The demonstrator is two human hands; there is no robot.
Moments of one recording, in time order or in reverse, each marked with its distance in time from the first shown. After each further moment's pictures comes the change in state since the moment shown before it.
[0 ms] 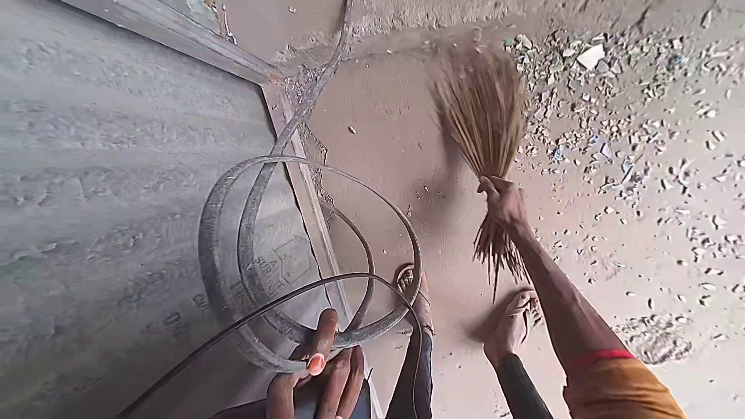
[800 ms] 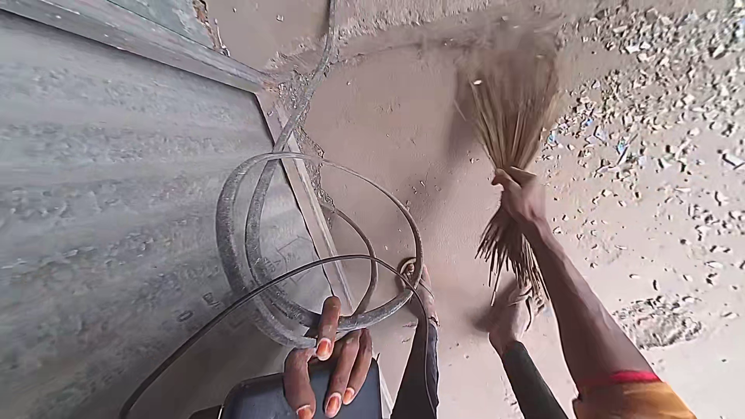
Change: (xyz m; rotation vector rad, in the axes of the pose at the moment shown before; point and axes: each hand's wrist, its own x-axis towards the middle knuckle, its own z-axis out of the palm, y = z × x) left_hand 0.011 -0.002 -0.018 0.026 -0.216 -0.057; right_hand -0.033 -0.011 -0.034 0.165 0.120 0.141
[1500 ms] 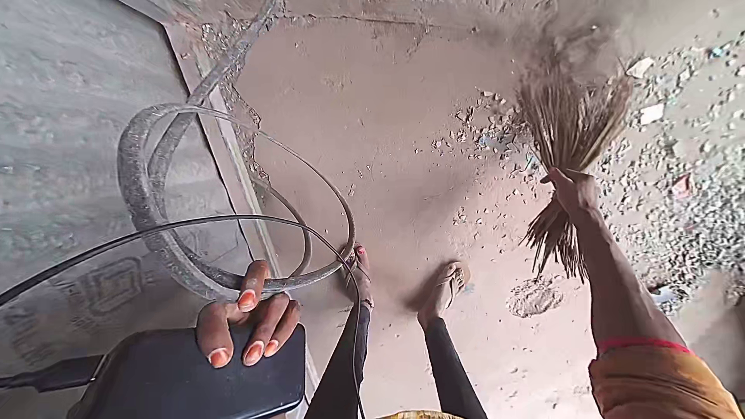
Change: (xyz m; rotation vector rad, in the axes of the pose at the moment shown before) left_hand 0.000 -0.014 -0.016 -0.007 0.083 -0.028; right_hand 0.060 0.110 -0.204 -0.375 0.133 0.153
